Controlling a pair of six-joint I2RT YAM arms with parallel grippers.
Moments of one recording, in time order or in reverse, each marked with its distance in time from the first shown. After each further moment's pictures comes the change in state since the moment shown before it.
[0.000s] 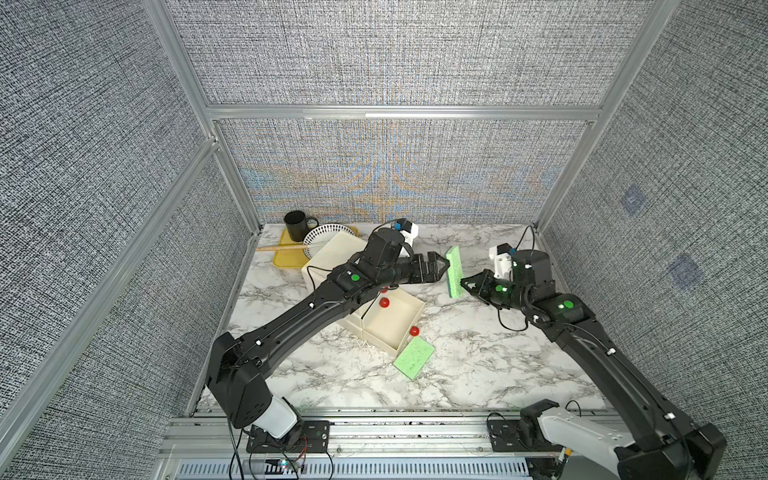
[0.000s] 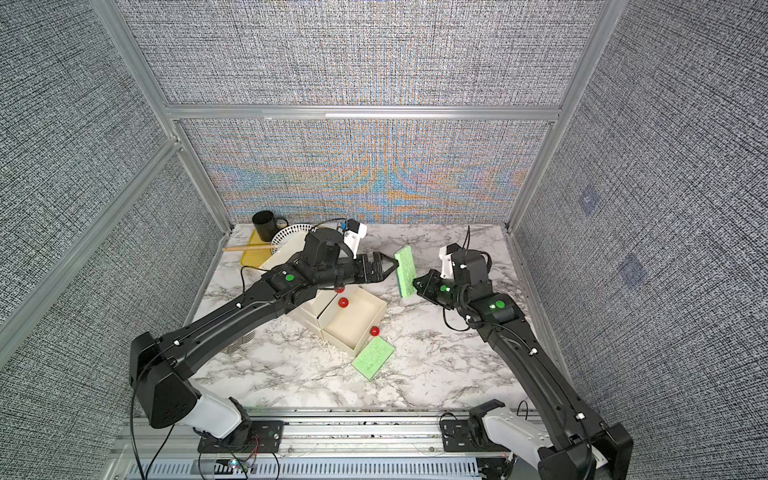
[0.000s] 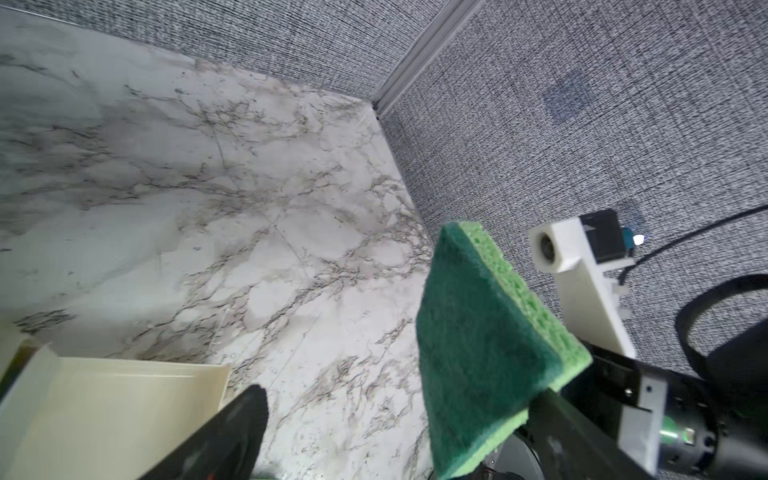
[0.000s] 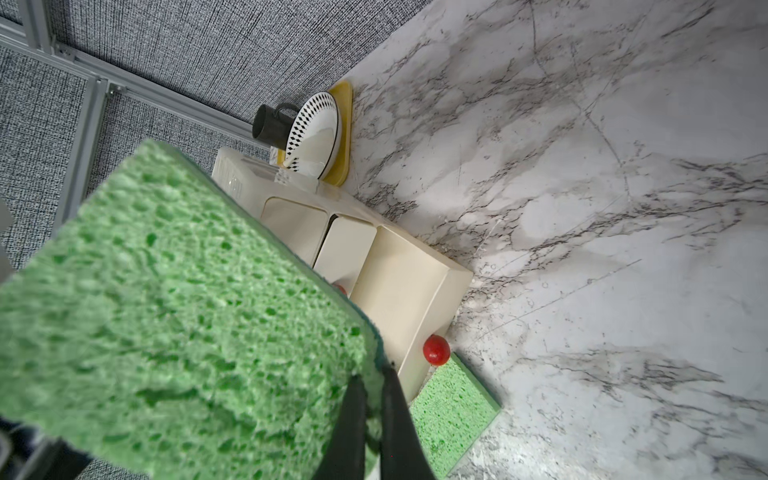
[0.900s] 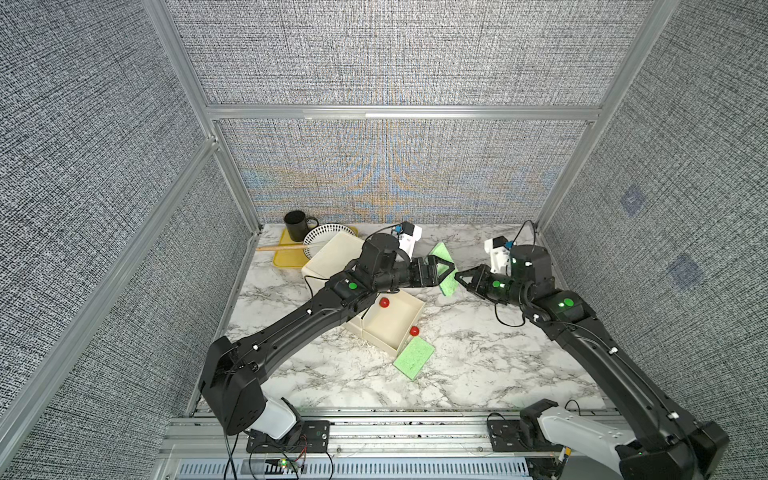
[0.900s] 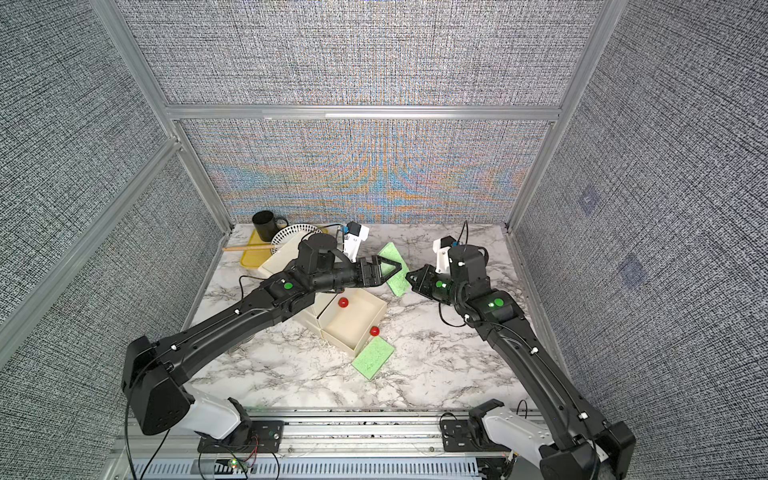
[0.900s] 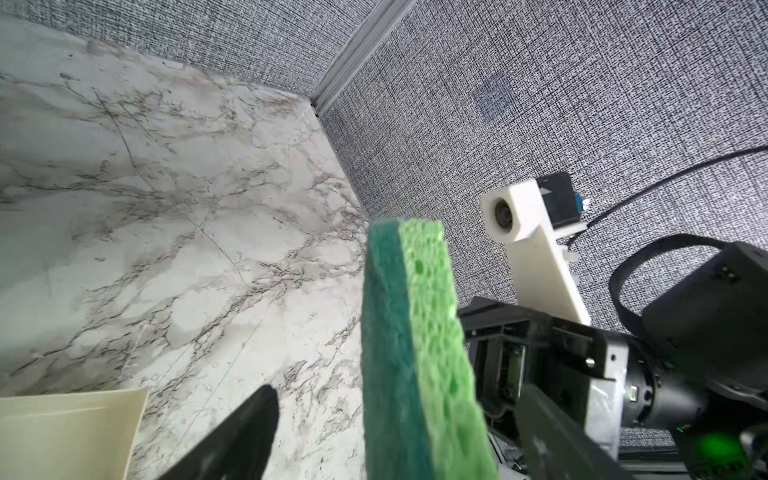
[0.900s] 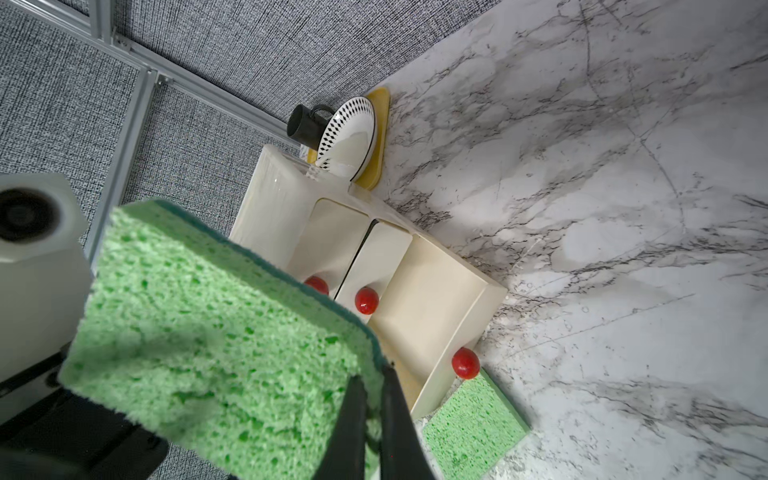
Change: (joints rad) left arm -0.002 -0.036 -0.097 0.185 0.124 -0.064; right arm 0.039 0.011 0.051 0.030 -0.005 -0.015
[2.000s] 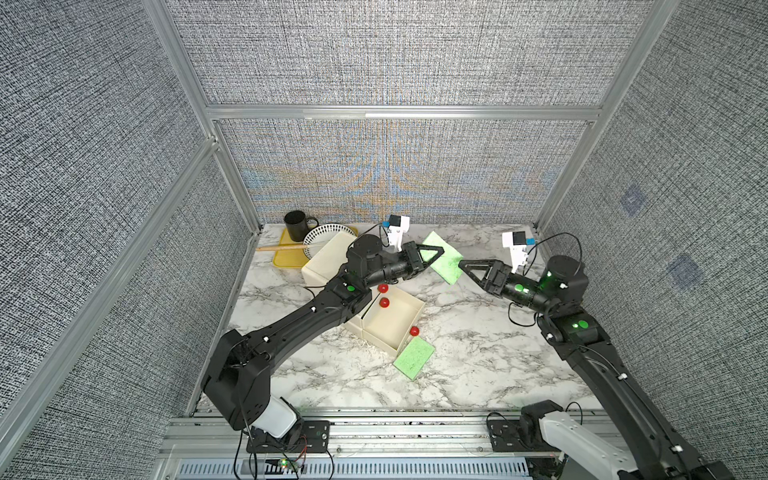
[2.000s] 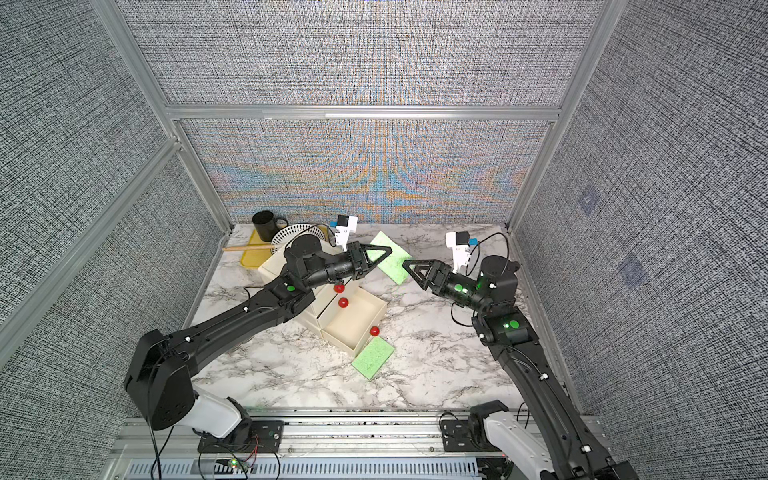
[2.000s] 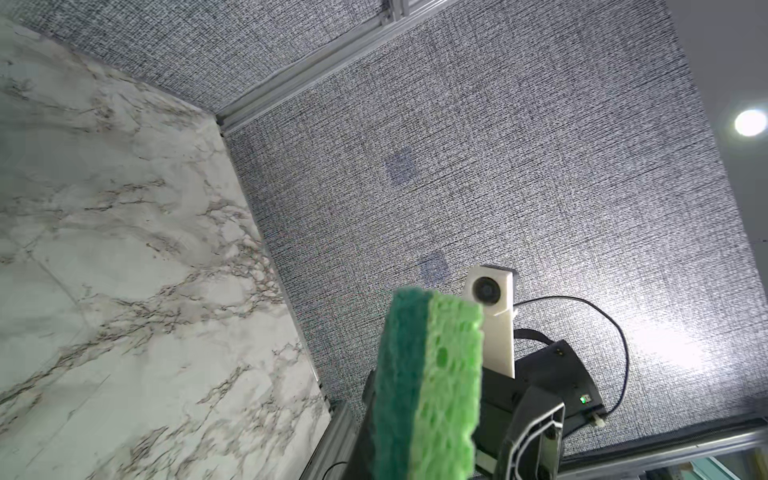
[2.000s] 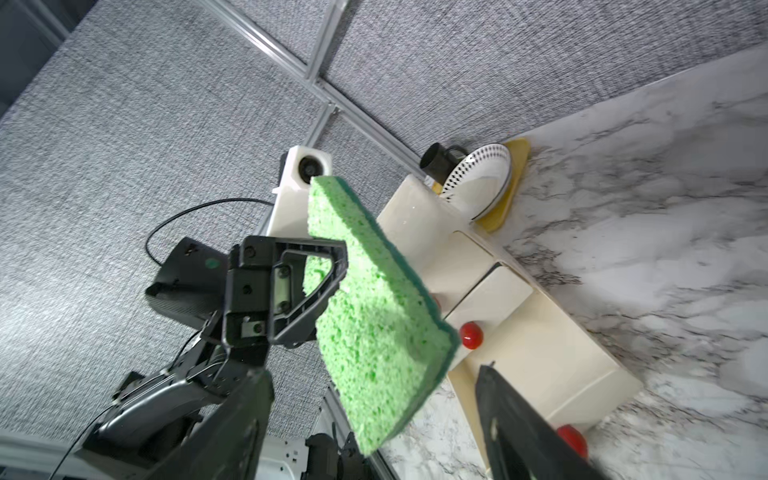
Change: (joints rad) left arm 0.074 0.017 -0.138 0.507 0.143 -0.395; right arm -0.159 -0.160 -0.192 0.469 -0.400 0.102
